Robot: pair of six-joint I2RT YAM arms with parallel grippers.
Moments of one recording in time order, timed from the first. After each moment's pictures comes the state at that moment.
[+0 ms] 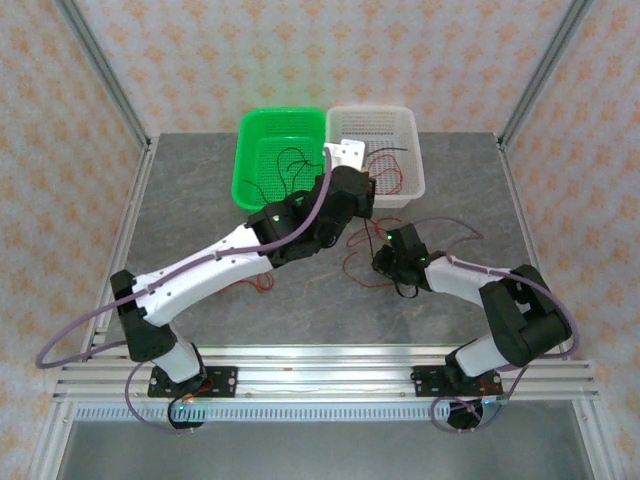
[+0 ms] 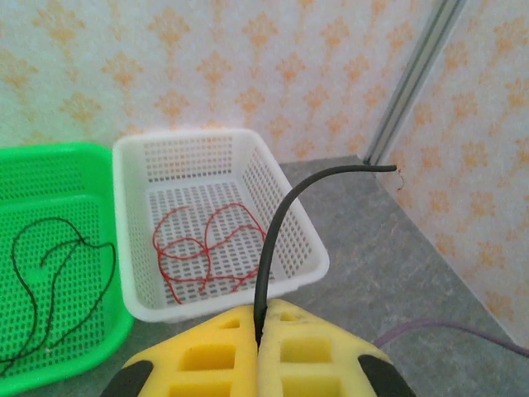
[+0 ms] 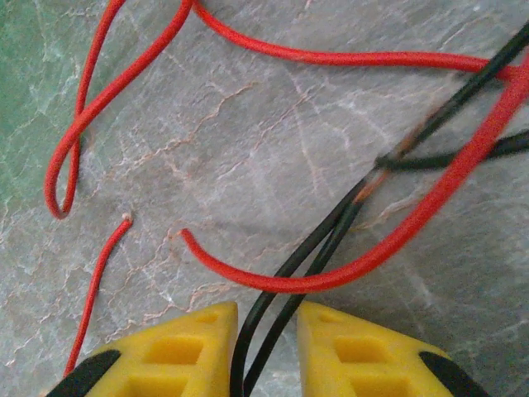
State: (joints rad) left arm -1.01 1.61 1.76 -0.54 -0.65 -0.42; right arm 0.46 1.47 0.61 -0.11 -0.04 0.85
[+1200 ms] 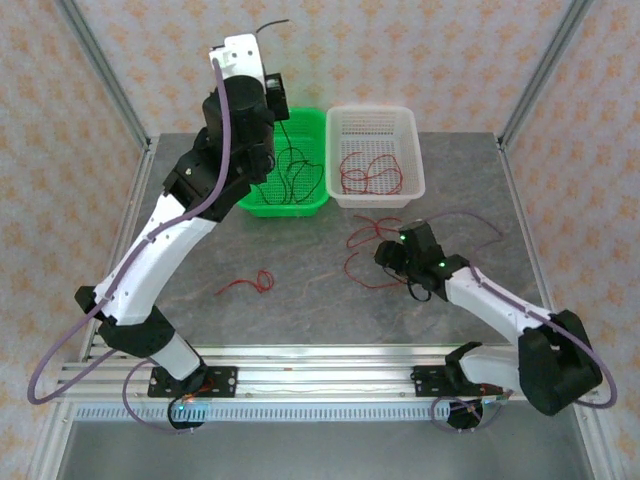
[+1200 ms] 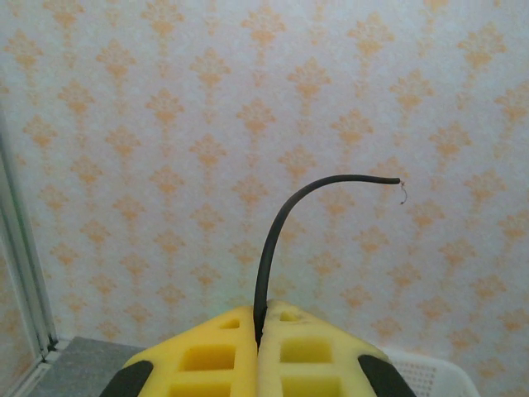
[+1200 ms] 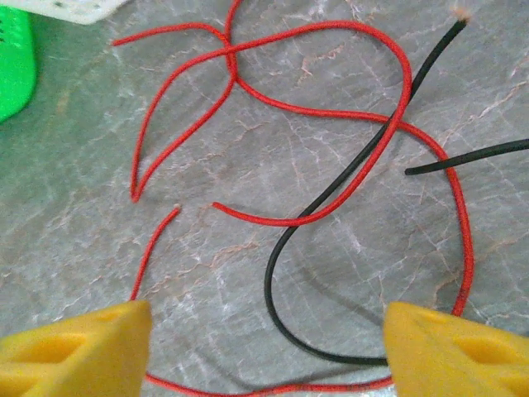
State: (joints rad) left arm -0.71 1.60 2.15 -0.50 -0.92 -0.08; right arm 0.46 1.17 0.62 -0.34 0.03 0.78
